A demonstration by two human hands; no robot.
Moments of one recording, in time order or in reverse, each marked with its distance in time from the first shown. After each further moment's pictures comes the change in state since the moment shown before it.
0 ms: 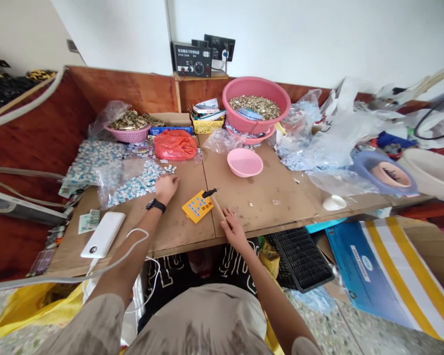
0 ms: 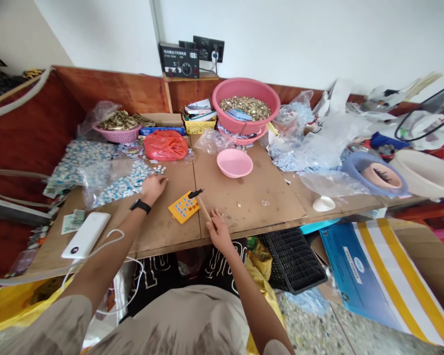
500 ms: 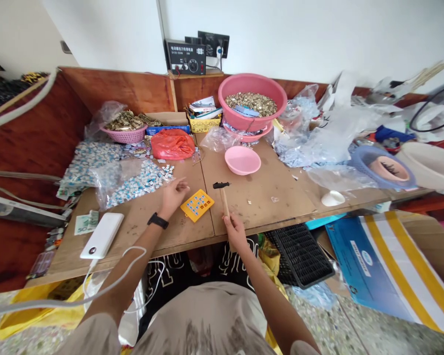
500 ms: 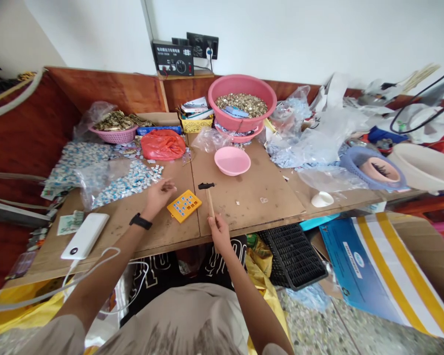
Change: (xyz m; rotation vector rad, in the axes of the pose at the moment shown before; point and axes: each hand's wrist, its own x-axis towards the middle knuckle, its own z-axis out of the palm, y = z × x) left_hand -0.058 0.037 0.012 -0.502 0.002 0.037; right_hand -0.012 -0.028 0.004 0.253 0.200 0.175
